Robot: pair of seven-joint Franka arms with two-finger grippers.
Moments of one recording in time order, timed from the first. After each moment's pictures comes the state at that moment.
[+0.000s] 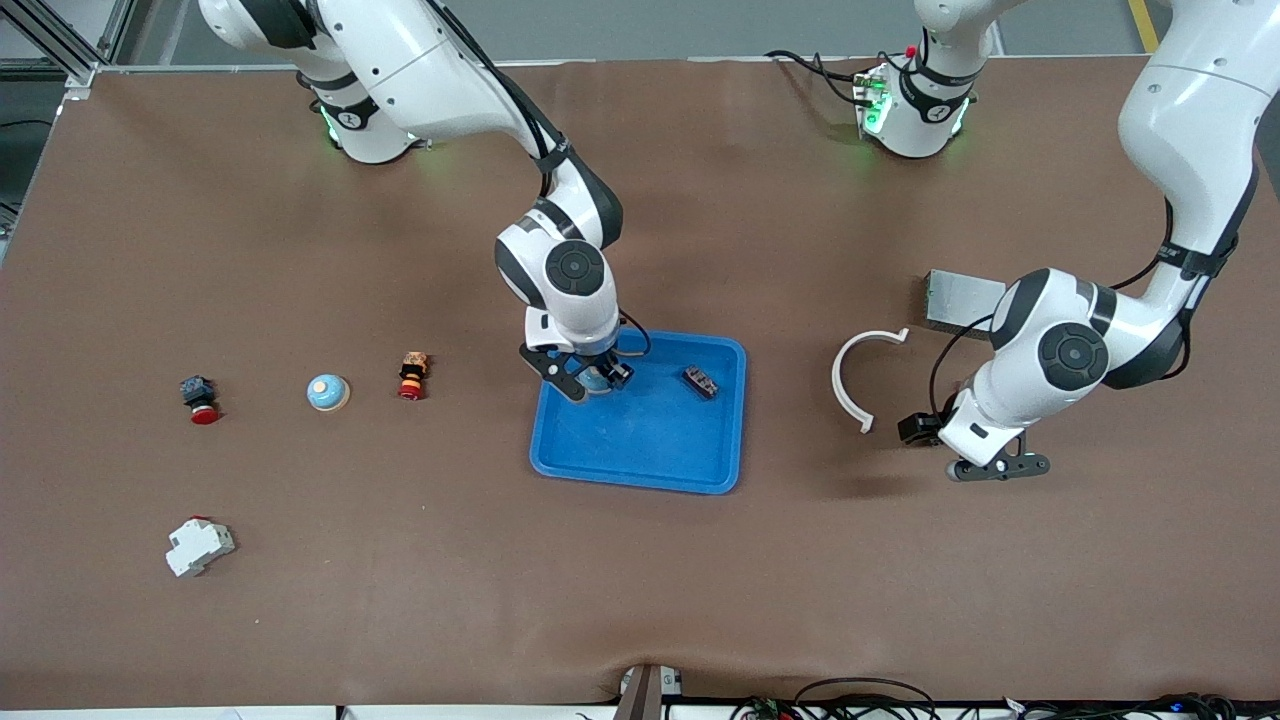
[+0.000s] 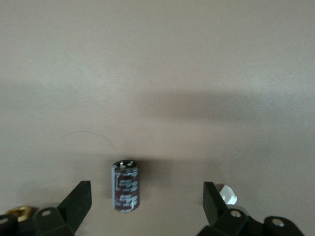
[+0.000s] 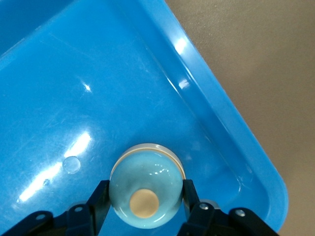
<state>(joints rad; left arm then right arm) 0.50 0.65 -0.69 -1.87 0.54 2.35 -0.53 0.73 0.70 -0.01 -1.68 -0.03 2.40 1.47</state>
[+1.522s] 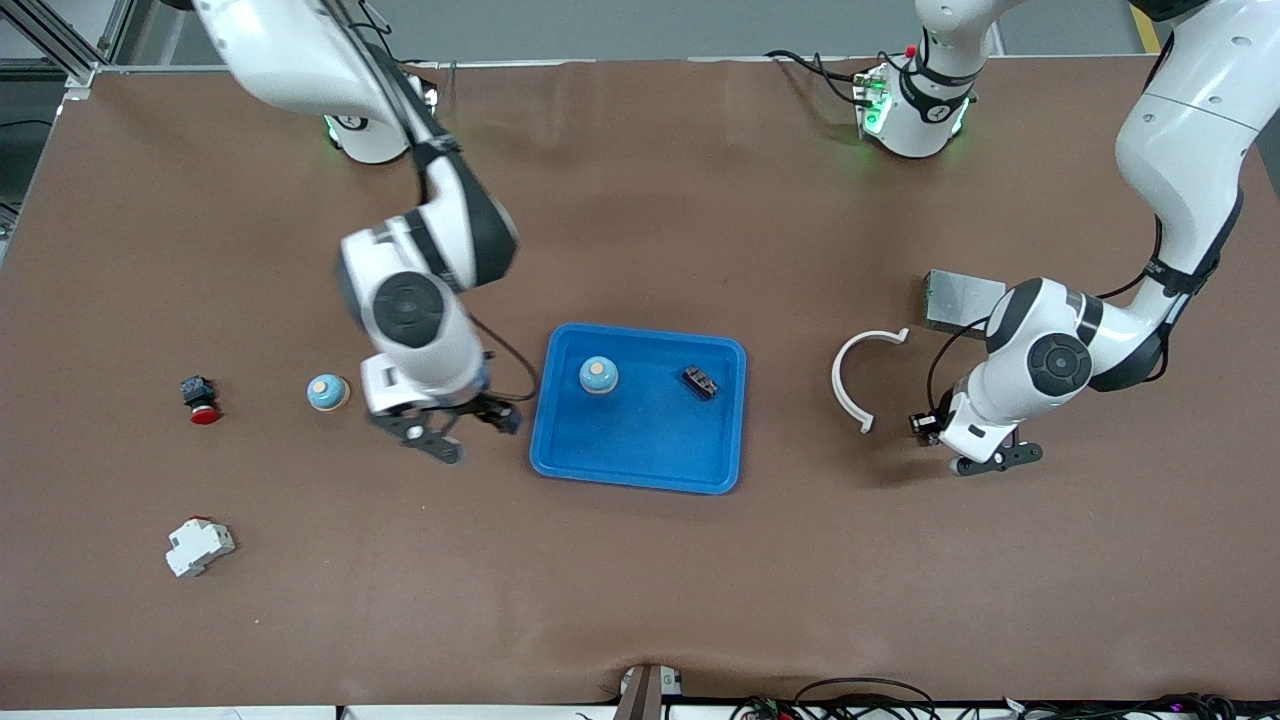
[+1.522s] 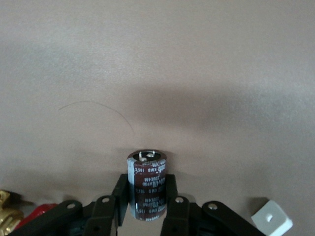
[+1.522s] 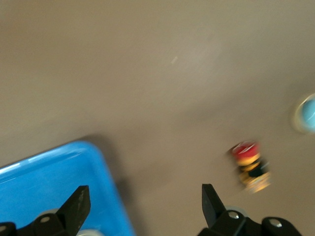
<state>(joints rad) 0.52 0.70 -0.66 -1.91 0.60 2.38 -0.71 0.44 0.48 -0.06 -1.58 -0.06 2.04 0.85</state>
